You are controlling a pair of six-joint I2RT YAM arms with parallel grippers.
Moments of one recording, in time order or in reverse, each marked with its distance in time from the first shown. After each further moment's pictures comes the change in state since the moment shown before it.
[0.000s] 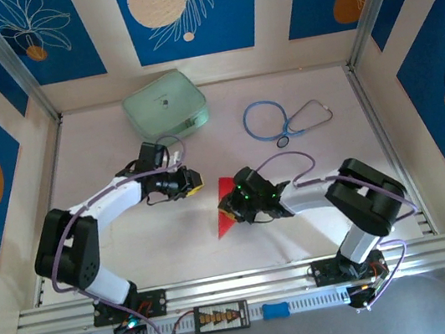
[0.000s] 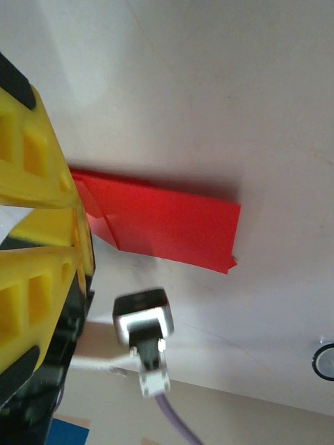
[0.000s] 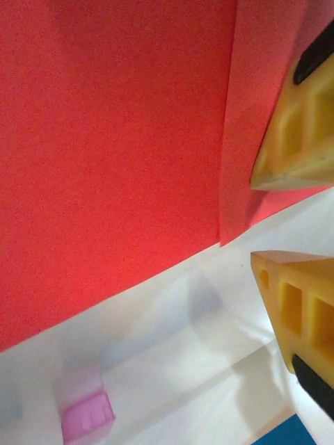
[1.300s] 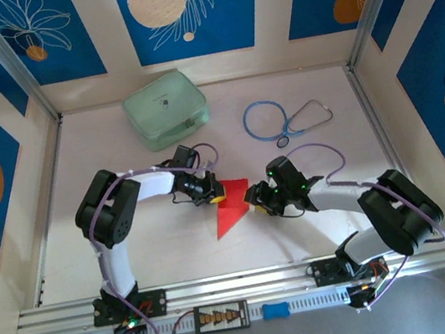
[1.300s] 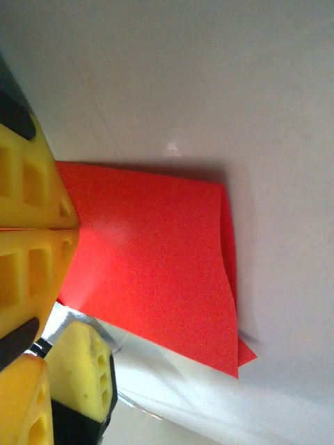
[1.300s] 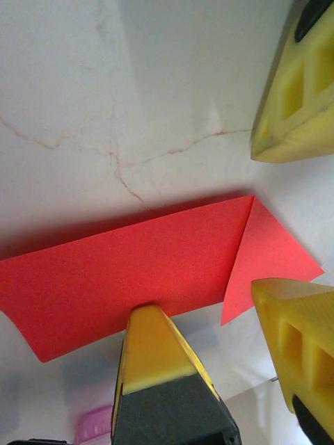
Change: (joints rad) left arm -0.124 0.383 0.135 0.100 0.063 0.028; right arm -0.257 -0.181 -0.146 -0.126 -0.159 -0.356
